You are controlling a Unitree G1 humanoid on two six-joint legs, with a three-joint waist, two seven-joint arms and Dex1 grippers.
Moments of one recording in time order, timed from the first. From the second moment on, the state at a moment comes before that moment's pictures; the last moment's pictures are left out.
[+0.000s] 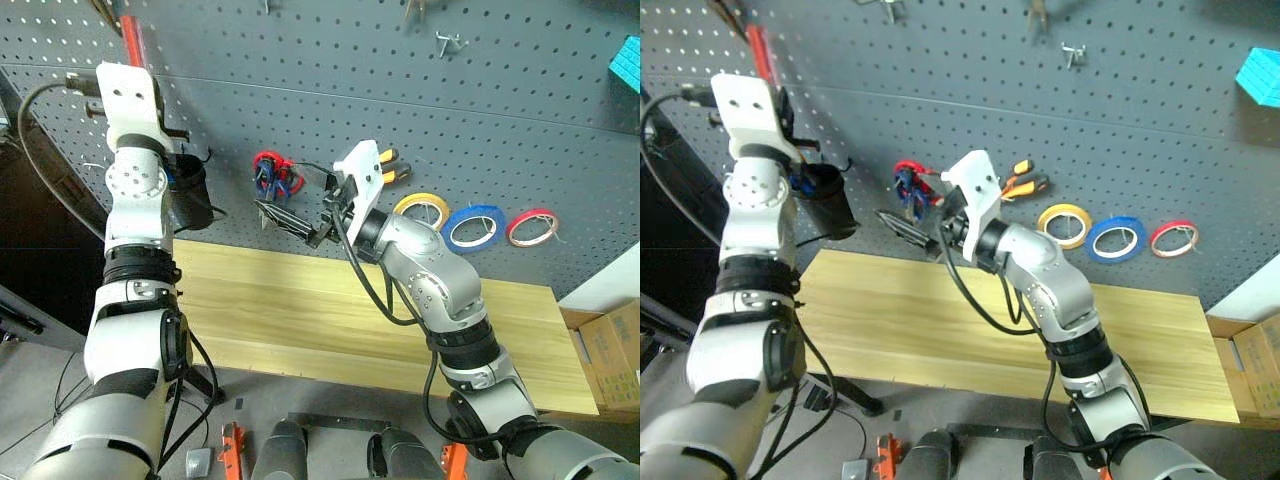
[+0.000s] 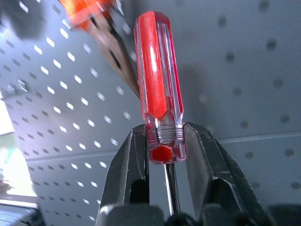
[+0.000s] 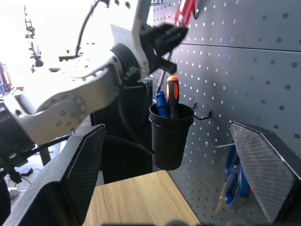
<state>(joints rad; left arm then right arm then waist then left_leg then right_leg) -1.03 0.52 0.24 0.79 0.10 -0.14 0.01 -0.74 0.00 0.21 -0.11 0.33 0.51 0.52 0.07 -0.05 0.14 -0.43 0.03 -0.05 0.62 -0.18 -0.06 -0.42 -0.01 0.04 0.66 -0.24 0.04</state>
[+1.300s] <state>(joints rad) -0.63 0.35 0.14 0.07 0.00 0.16 -0.01 -0.56 -0.19 0.22 -0.29 0.31 0.56 0.48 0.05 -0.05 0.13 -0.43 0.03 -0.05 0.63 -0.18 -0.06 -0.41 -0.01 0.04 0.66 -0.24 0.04</state>
